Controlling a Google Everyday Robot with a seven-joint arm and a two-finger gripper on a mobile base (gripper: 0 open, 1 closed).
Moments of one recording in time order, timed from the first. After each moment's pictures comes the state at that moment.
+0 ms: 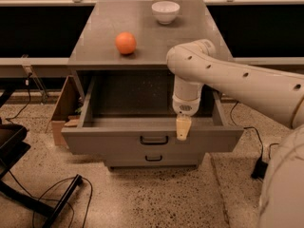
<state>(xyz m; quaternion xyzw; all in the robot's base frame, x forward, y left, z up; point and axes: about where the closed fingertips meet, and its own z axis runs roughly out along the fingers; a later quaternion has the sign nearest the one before) 0.581 -0.113 0.677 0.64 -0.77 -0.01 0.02</state>
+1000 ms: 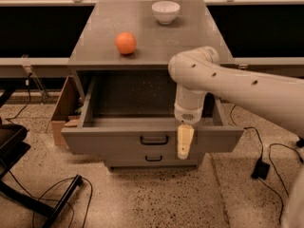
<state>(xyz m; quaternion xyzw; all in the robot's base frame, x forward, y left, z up) 0.554 -0.113 0.674 0.64 -0.77 -0.01 0.02</state>
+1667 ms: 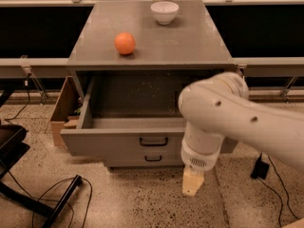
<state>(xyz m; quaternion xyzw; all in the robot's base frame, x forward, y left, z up) 0.401 -0.108 0.706 0.59 -0.80 -0.03 0.01</state>
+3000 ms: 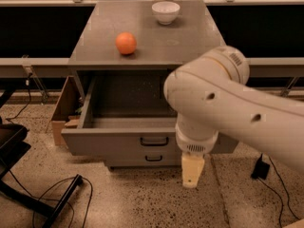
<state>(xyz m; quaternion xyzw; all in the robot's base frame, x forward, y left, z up) 0.416 -0.103 0.768 0.65 -0.76 0.07 -0.04</state>
